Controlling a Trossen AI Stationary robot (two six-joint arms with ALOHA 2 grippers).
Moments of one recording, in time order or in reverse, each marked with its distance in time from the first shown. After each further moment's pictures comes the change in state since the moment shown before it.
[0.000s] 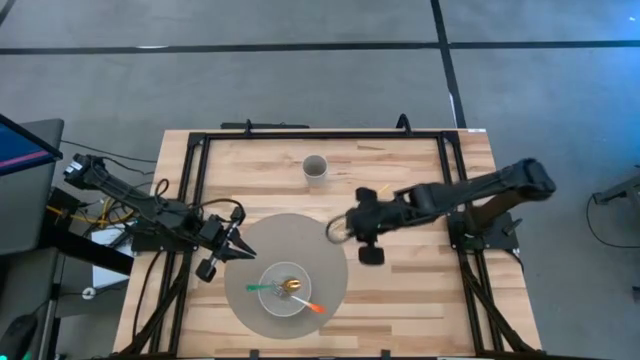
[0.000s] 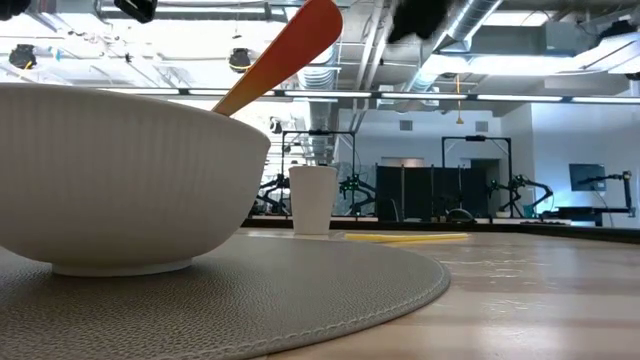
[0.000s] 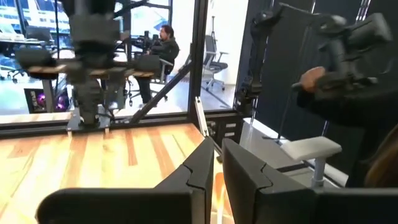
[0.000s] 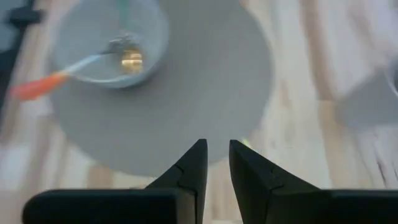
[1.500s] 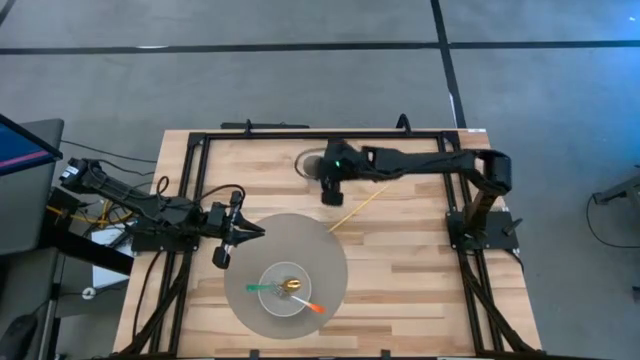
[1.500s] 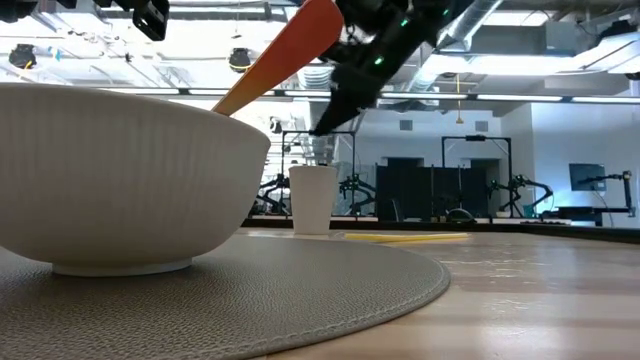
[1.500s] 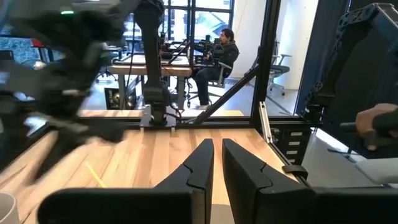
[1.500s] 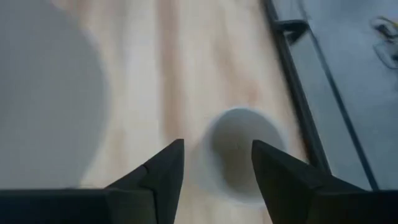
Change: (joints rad) left arm 0.077 0.007 0.000 0.005 -0.191 0.037; right arm -0.420 0.279 0.042 0.375 -0.003 -0.426
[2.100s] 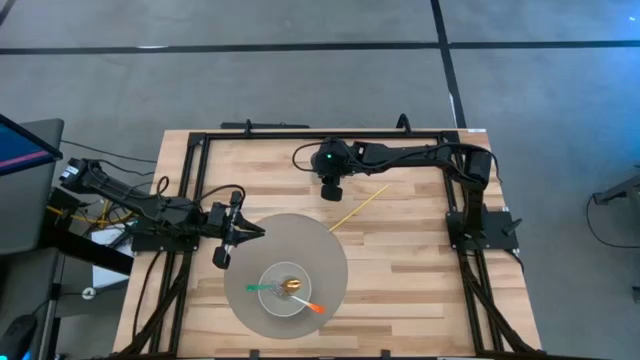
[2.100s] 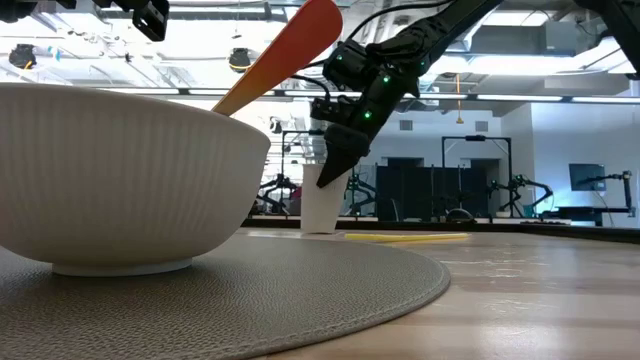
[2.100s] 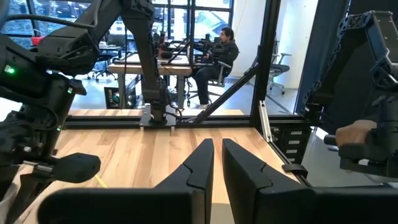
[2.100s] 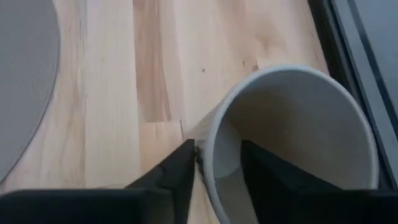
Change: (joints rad) left arm 0.000 0.000 0.000 -0.004 0.000 0.000; right arm -0.115 0.161 0.012 0.021 -0.103 -0.008
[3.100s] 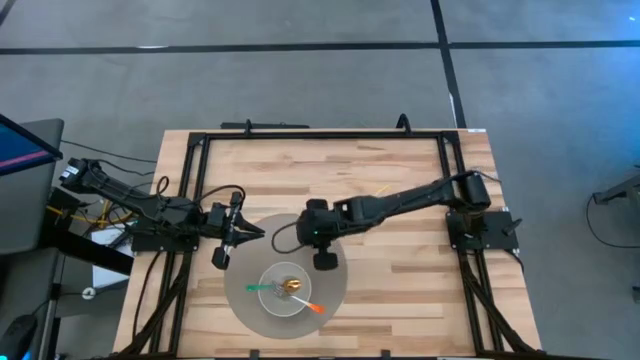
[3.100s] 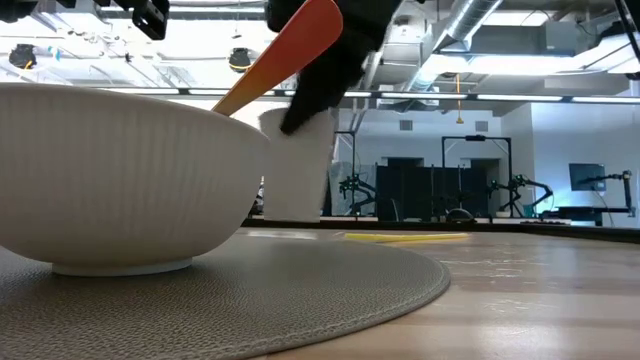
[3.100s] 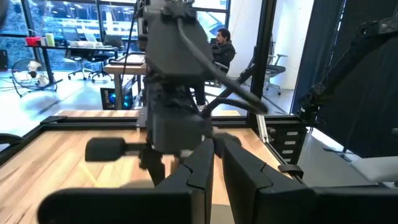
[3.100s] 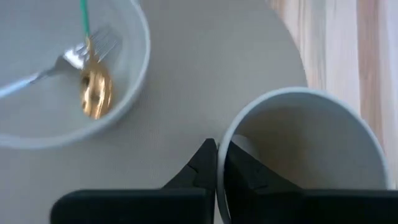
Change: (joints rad) left arm 0.000 0.000 0.000 0.005 0.015 -0.003; right arm 0.463 0.049 0.241 -0.283 0.020 0.247
